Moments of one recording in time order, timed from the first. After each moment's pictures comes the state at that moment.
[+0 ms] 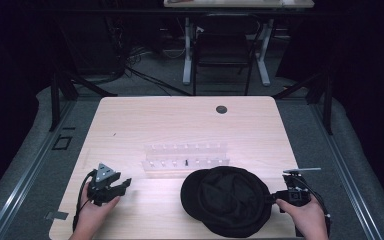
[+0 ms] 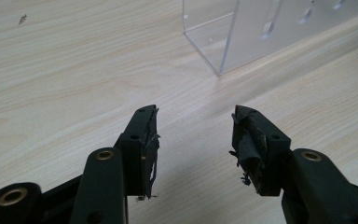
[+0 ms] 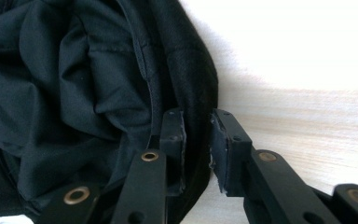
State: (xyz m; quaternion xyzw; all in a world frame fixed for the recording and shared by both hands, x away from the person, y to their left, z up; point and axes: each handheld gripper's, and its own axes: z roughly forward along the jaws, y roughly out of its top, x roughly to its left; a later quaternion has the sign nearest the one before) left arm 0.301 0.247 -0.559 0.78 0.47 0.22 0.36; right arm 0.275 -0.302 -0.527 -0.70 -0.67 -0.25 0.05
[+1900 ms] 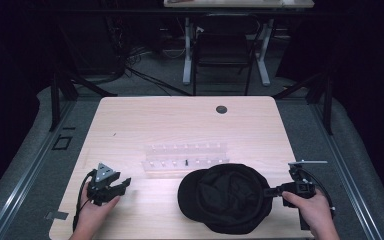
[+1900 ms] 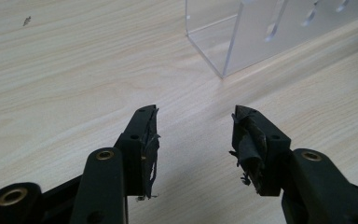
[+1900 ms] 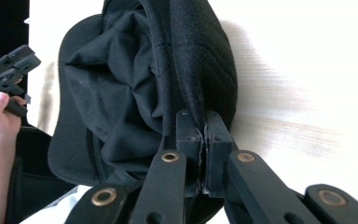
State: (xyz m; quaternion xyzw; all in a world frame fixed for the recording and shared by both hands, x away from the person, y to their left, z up) left arm 0.301 0.247 -0.558 0.78 0.47 0.22 0.36; right arm 0.285 -0.315 -0.504 -0.67 -0.65 -0.32 0.15
